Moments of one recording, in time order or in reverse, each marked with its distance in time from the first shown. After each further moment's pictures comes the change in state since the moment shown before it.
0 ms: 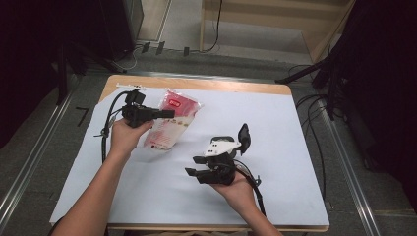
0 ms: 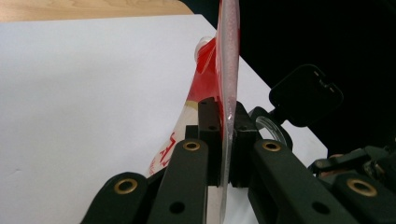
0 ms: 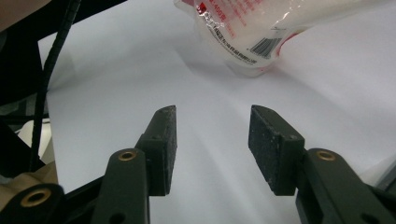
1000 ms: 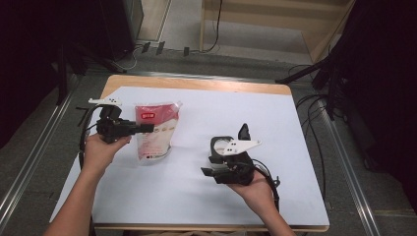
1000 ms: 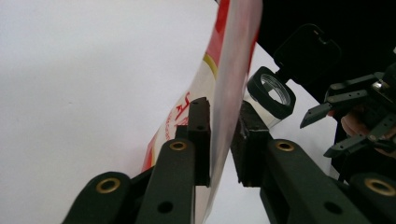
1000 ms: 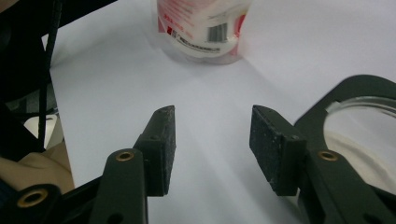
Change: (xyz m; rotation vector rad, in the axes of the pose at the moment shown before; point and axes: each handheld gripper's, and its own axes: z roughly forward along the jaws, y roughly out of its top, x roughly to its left) left arm -0.002 -0.041 -0.055 0.007 0.039 0.039; right arm -0.014 -0.008 -0.044 0.018 -0.025 0.013
